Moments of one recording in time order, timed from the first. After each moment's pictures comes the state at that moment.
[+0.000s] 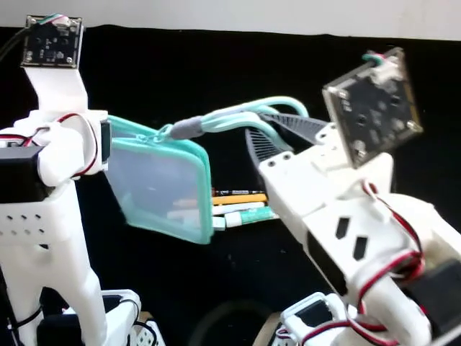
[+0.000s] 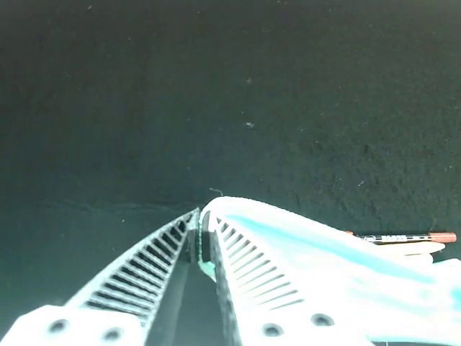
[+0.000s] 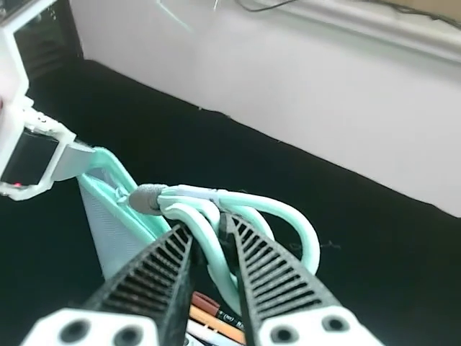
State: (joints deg) left arm -11.8 -27.2 -13.9 98.4 0.7; right arm -30.3 -28.8 -46.1 100.6 4.3
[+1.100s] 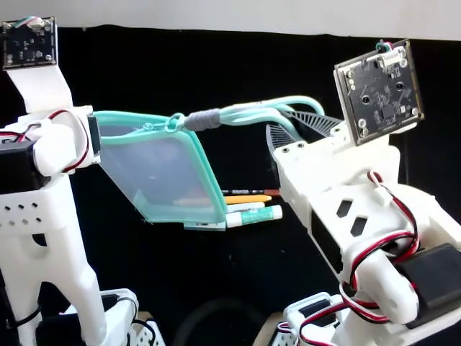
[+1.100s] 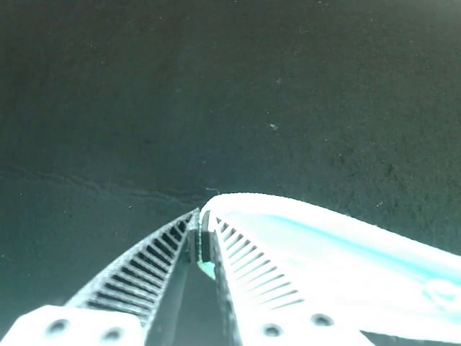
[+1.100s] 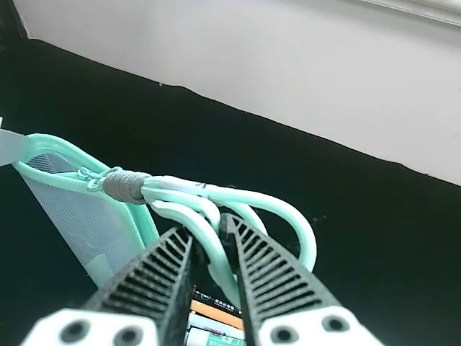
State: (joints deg) left arm -16.1 -27.3 -8.2 94.0 4.7; right arm -23.7 -29.5 -40.4 100.6 4.4
